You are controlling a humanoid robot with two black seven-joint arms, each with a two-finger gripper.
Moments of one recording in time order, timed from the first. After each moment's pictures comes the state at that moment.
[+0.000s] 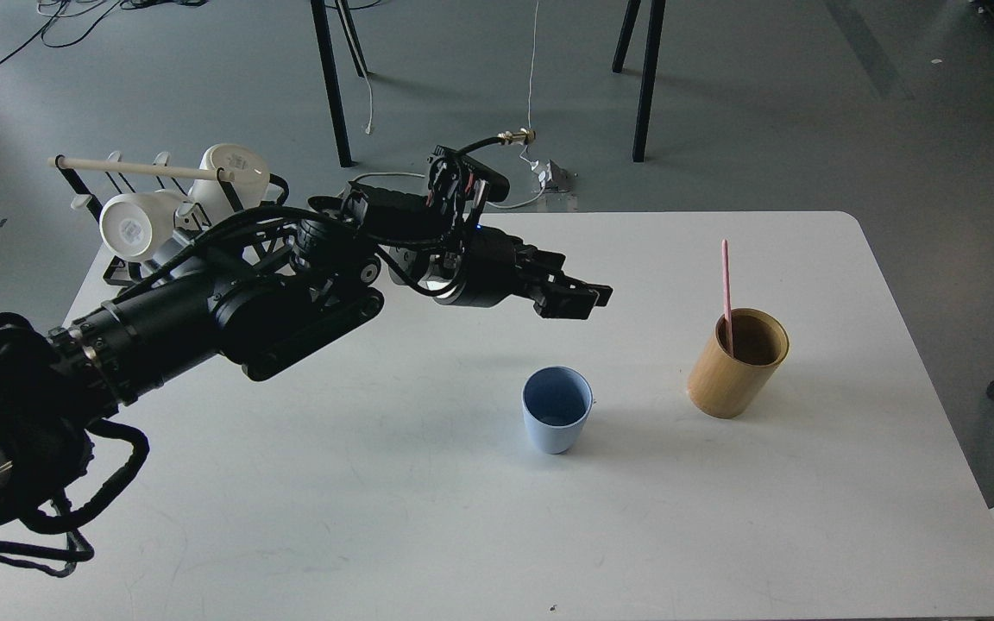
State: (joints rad) left arm -1.09 0.18 -0.50 -0.94 1.57 -0.45 -0.33; right arm 0.70 -0.90 0.83 0.83 0.23 0.49 0.27
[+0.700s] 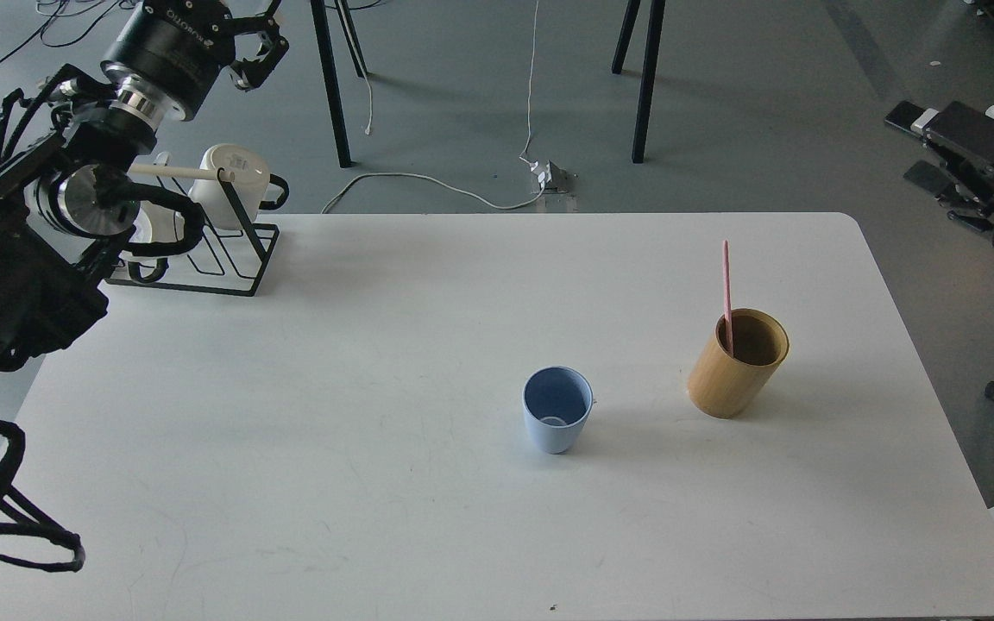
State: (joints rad) left arm -1.01 0.37 -0.64 -0.52 -0.11 -0.49 -0.35; right arm 0.63 -1.13 0.64 1.46 -1.07 0.07 0.26
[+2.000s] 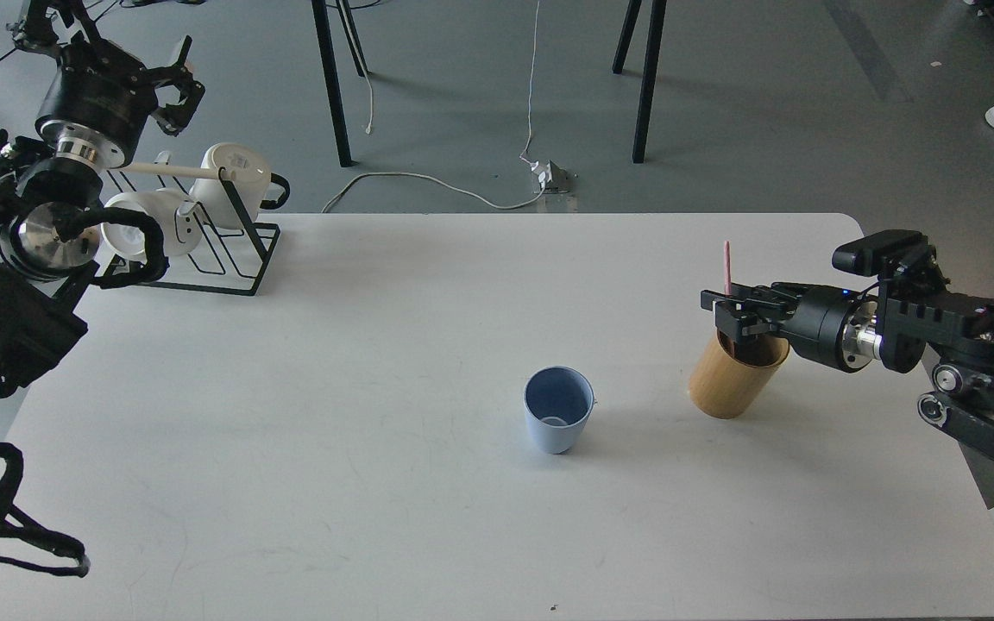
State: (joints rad) left arm -0.98 0.37 -0.62 -0.40 -0.23 -0.49 -0.34; right arm 0.77 -0.71 0.32 1.17 -1.68 0.08 0.20
